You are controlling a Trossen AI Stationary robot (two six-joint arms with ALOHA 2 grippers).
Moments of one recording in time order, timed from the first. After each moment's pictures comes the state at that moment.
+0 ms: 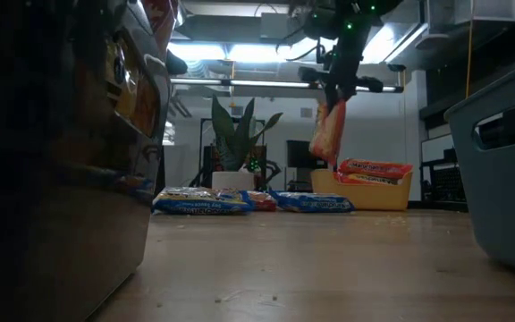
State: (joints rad) left arm -0.21 1.06 0.49 0.21 -0.22 -0.18; right arm -0.58 1.69 1.57 -0.88 0.42 0.76
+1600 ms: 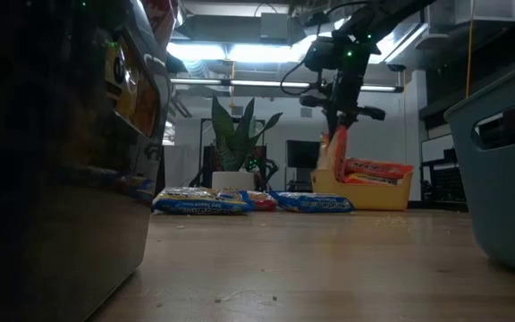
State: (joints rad) left arm -0.25 1.06 0.49 0.19 -0.24 -0.18; right arm -0.66 1.75 1.48 -0.83 0.21 0.83
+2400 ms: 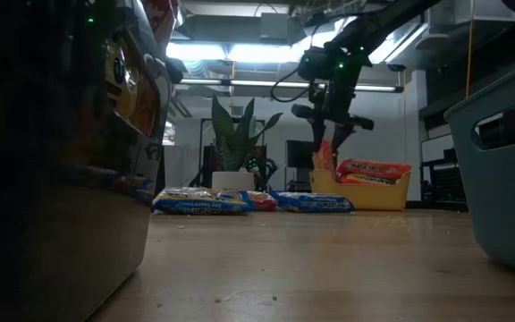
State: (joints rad) left arm -0.25 1.06 0.49 0.16 -0.31 -0.17; right arm -0.66 1.83 1.49 -0.75 0.20 0.67
